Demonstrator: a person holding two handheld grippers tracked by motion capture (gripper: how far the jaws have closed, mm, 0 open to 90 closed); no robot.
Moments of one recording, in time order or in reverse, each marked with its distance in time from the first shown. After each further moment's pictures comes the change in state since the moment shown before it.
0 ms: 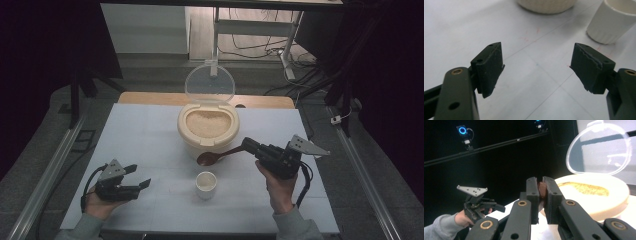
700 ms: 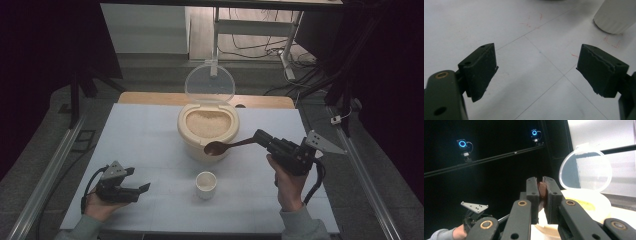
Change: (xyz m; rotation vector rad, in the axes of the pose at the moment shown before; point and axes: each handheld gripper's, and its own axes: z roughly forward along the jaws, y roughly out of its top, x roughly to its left) left arm 0.002 -0.005 0.009 0.071 -0.011 -0.031; right arm -0.002 0.023 -0.017 -0.088 -0.021 -0.023
